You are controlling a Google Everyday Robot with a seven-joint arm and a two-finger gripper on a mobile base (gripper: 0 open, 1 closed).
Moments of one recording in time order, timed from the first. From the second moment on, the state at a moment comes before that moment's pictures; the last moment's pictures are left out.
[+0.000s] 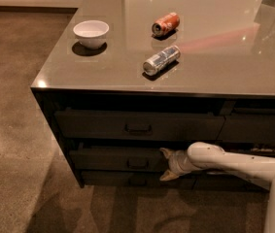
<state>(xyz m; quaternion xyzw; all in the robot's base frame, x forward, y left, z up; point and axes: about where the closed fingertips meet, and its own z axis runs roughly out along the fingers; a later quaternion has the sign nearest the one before) 0.589 -0.143 0.394 -0.69 0.67 0.05 0.28</state>
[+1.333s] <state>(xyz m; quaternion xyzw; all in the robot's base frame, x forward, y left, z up) 0.590 -0.143 0.397 -0.69 0.67 0.05 0.28</state>
